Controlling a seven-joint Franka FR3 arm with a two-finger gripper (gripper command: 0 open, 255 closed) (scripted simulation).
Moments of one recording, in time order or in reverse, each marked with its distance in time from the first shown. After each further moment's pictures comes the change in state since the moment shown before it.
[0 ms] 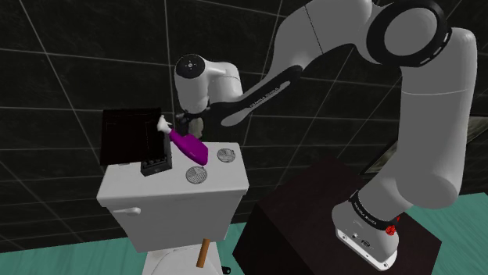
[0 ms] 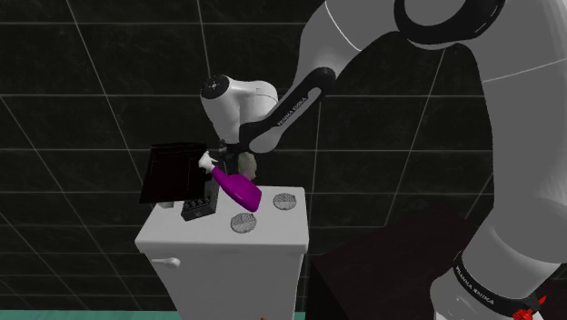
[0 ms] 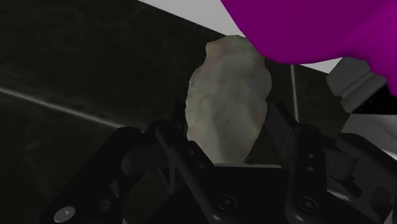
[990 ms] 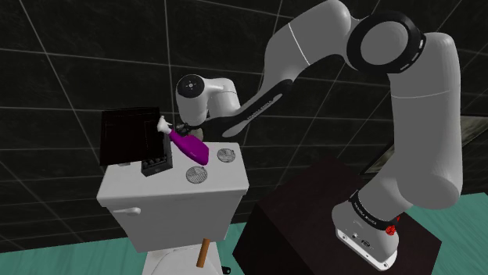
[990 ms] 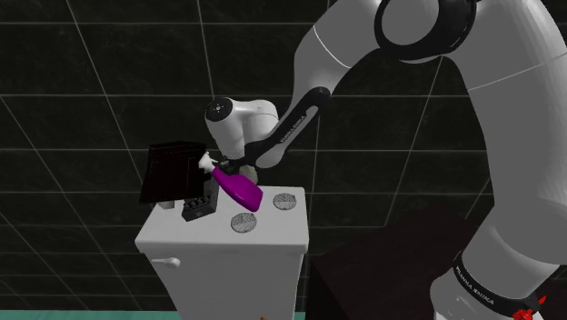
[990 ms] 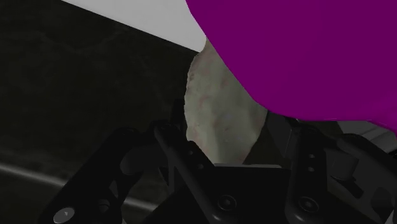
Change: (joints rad) arm 0.033 0.098 -0.050 0.024 -0.089 0.063 0.091
